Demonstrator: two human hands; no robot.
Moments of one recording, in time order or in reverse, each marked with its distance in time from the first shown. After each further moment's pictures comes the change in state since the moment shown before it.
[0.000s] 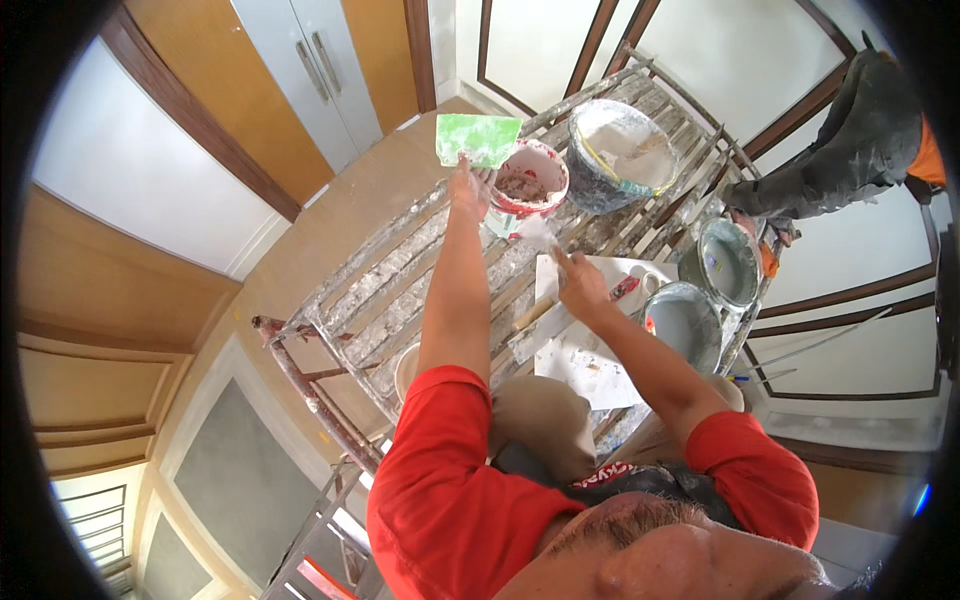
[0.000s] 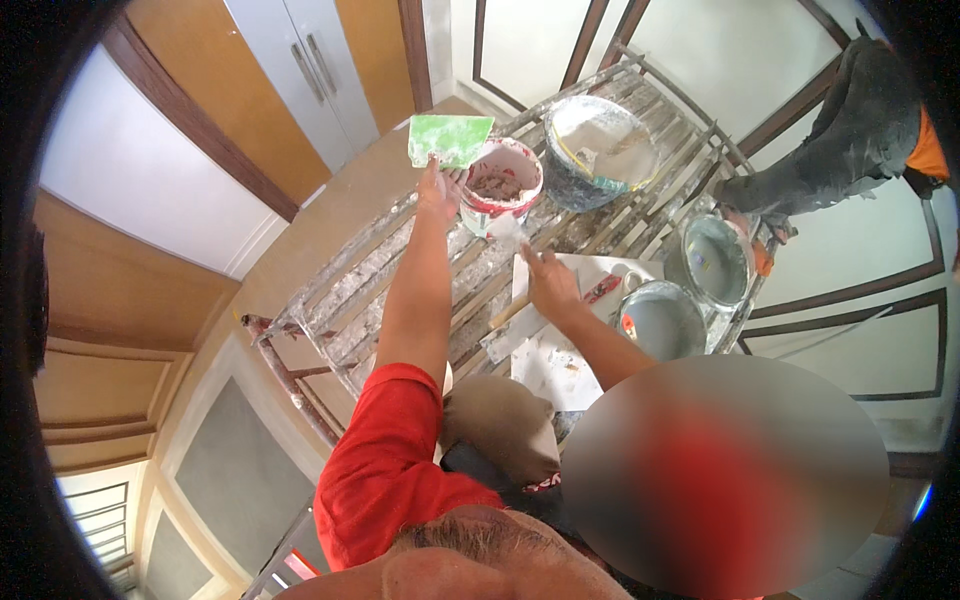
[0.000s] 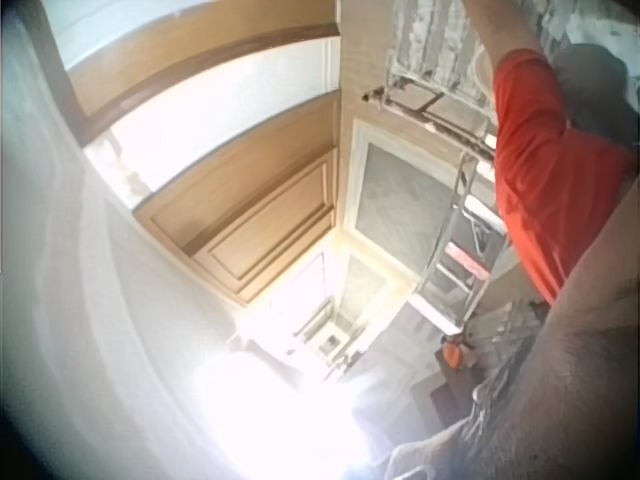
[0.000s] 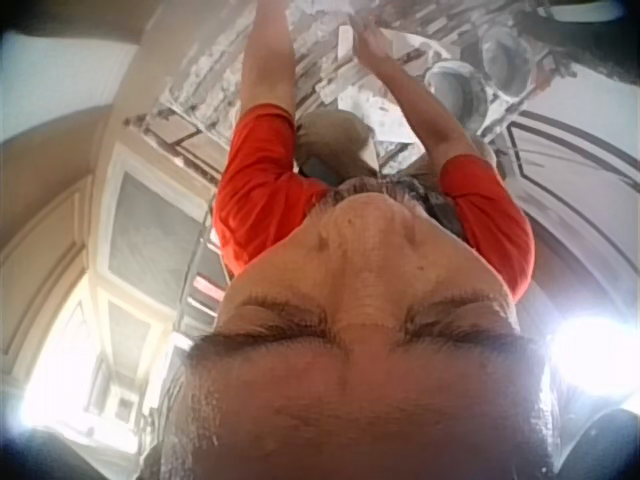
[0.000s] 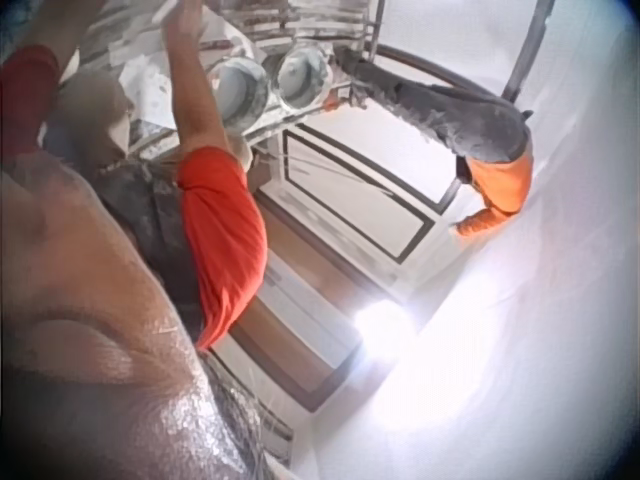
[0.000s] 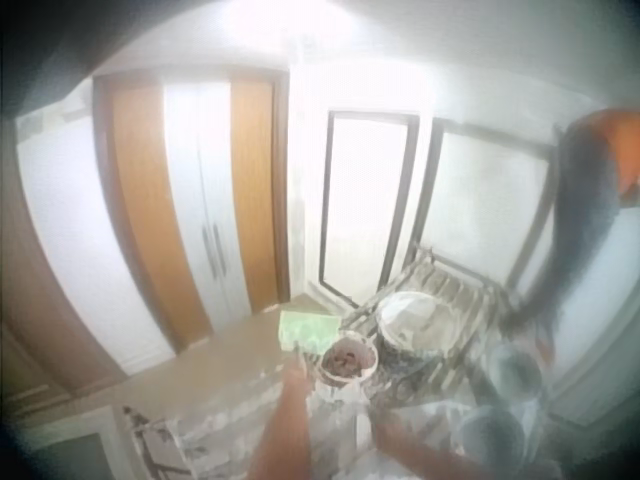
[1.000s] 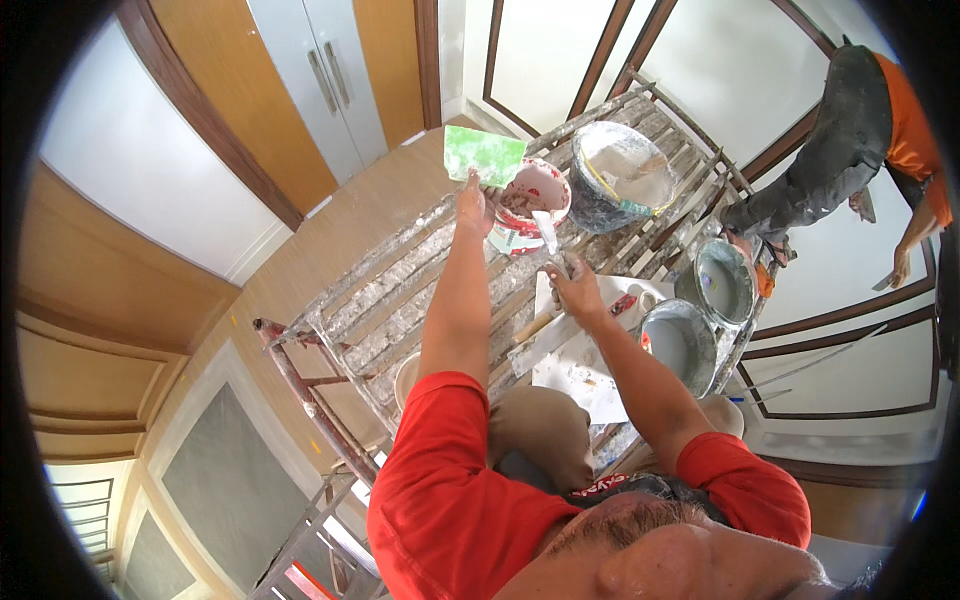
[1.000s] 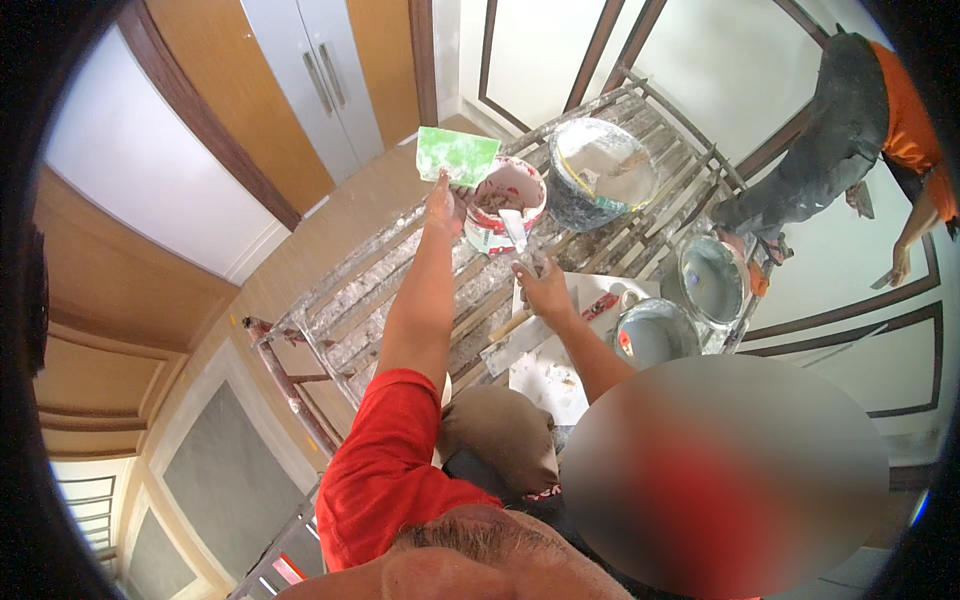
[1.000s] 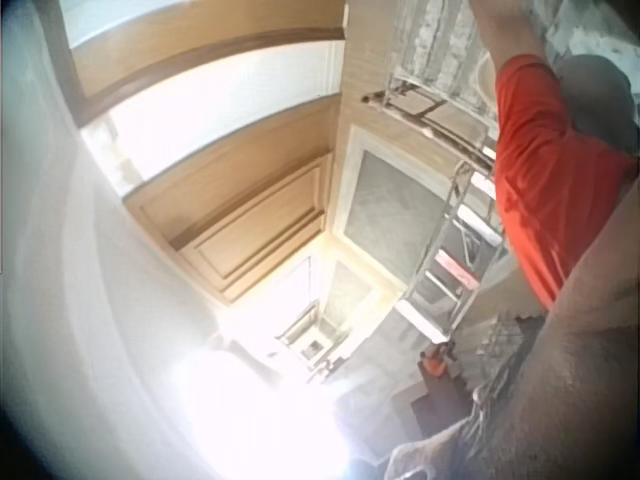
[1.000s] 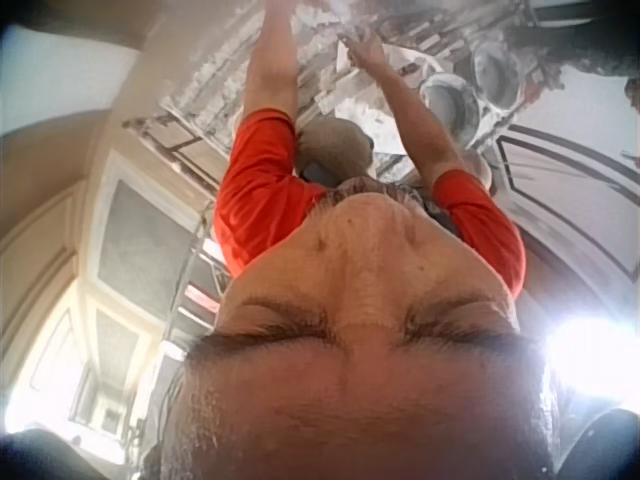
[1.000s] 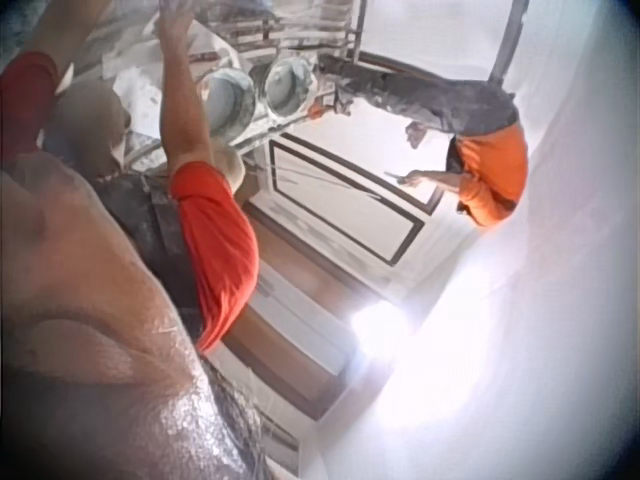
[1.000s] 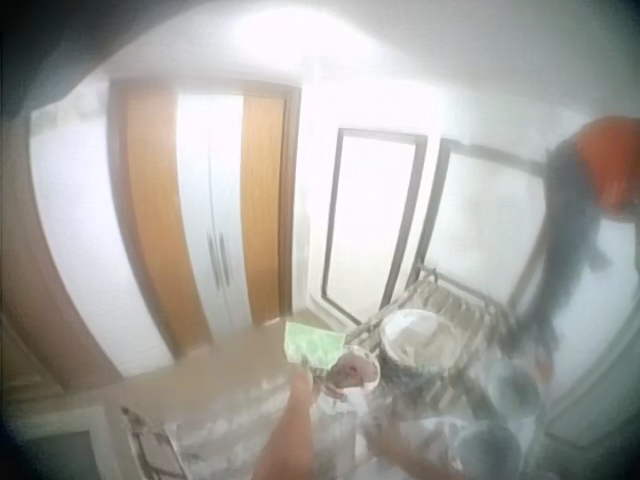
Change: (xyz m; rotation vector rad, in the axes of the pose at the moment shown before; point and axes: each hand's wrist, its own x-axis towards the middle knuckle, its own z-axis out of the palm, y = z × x) left_hand 0.002 0.011 0.010 0.074 0.028 0.094; right_hand 0.022 -0.039 -0.022 0.988 -0.029 0.429
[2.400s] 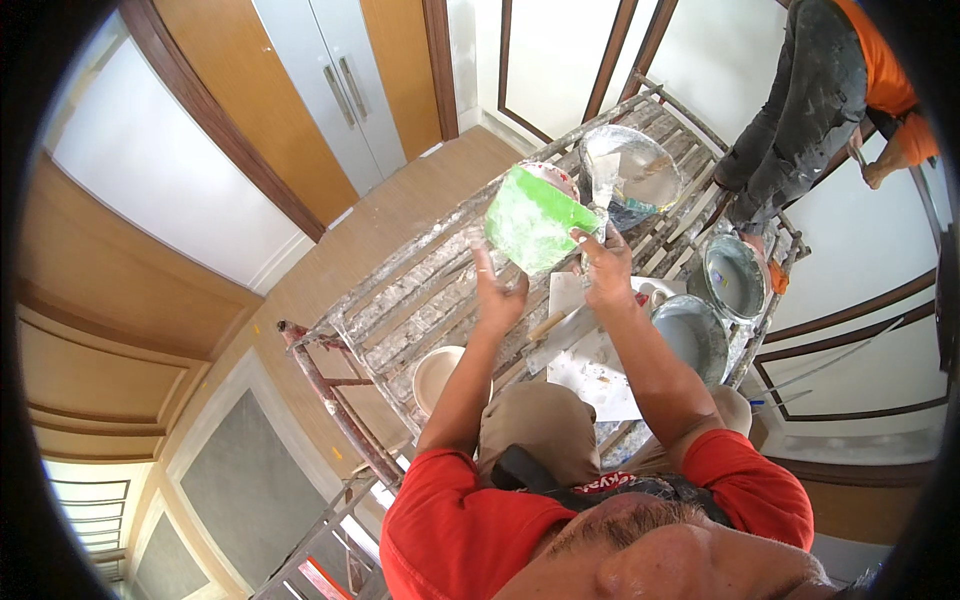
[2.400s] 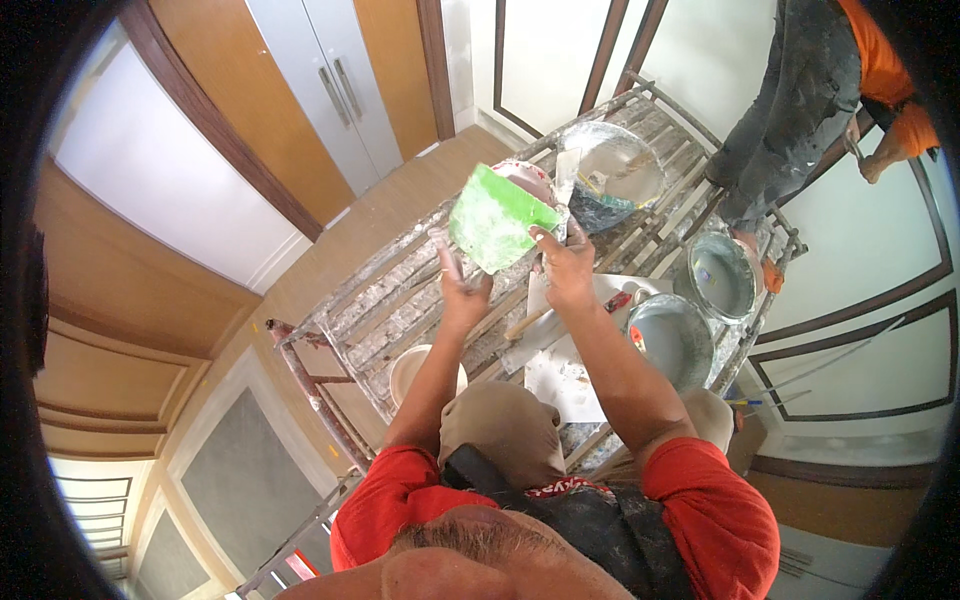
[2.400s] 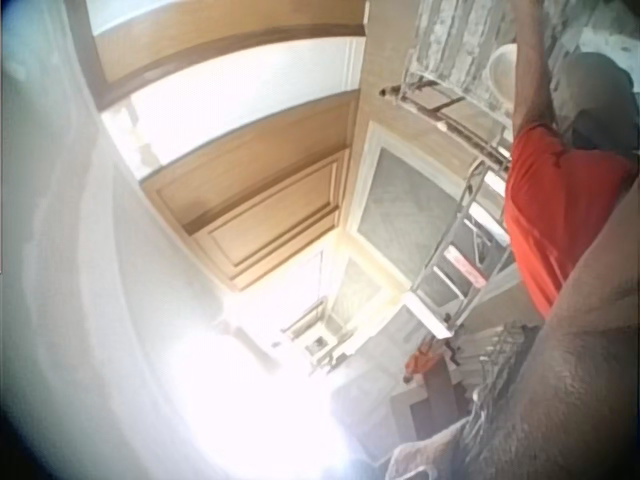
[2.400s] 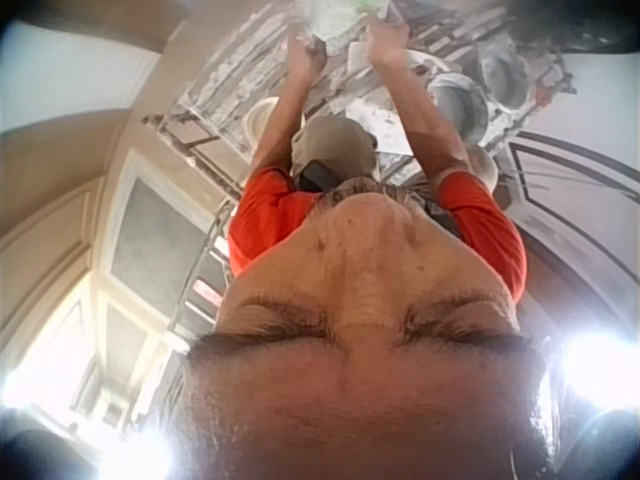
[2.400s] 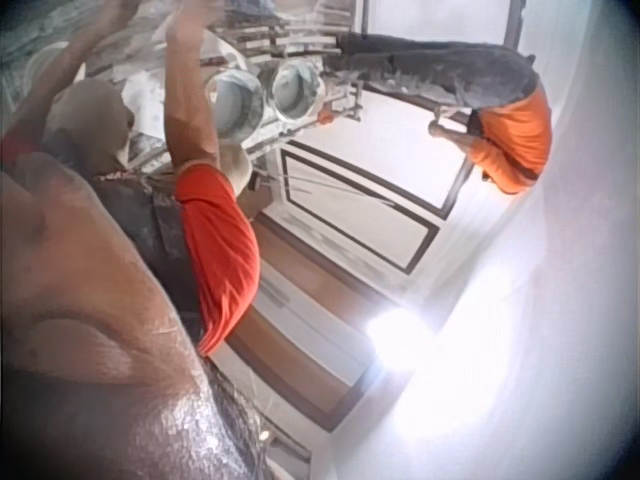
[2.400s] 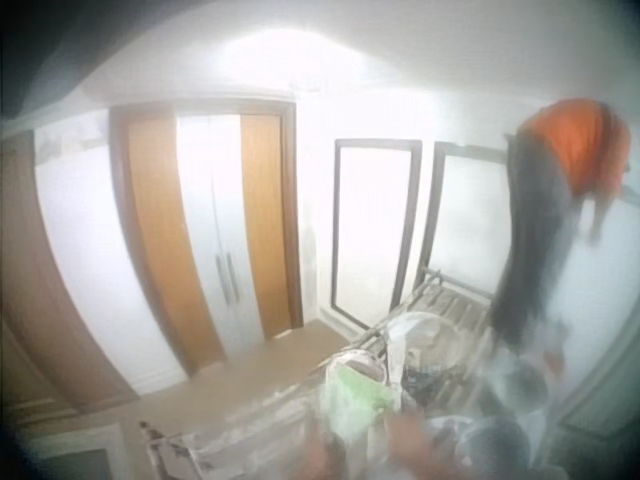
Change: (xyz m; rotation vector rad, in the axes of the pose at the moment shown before) left_hand -0.213 -0.005 -0.006 0.753 -0.217 0.600; right_hand -0.048 -0.116 0.000 0.715 0.078 -0.182
